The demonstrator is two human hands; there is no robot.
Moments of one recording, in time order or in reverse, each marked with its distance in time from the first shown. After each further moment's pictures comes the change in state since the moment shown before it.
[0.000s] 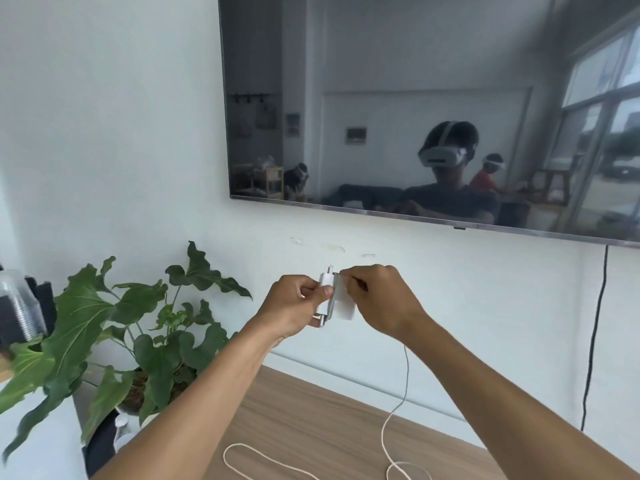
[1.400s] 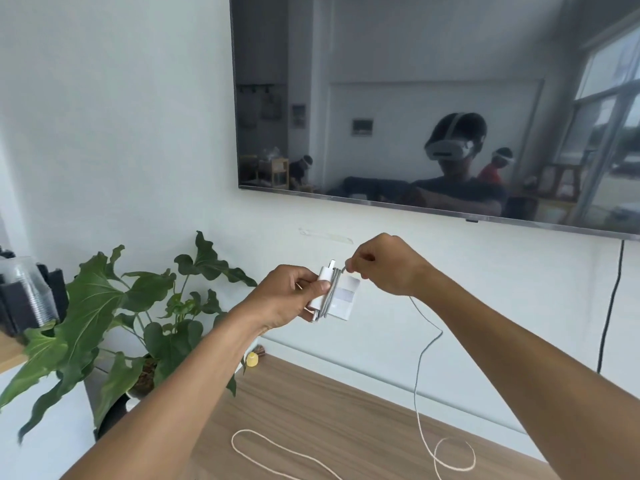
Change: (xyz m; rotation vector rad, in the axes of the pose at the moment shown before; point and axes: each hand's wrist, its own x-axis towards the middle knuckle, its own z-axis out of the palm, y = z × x) left_hand -0.006 -0.010 -0.033 0.054 -0.152 0.056; right_hand 0.034 -0.014 -0.020 0.000 -0.242 0.191
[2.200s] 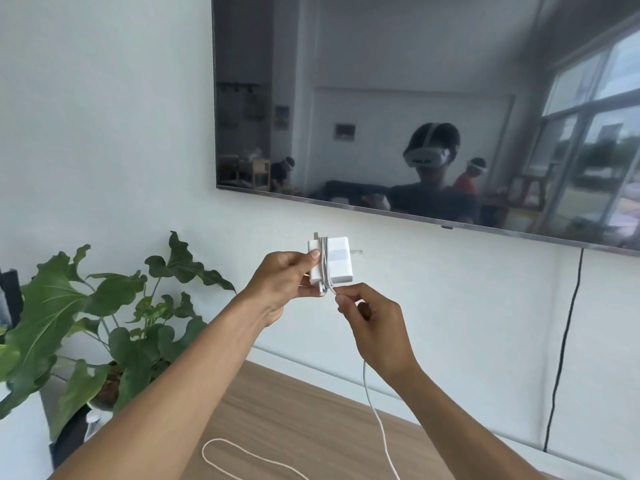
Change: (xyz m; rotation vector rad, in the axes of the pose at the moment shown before) left_hand 0.019 0.036 0.028 -0.573 0.111 -0.044; right_hand -0.058 0.038 0.069 0.455 0.429 -0.153
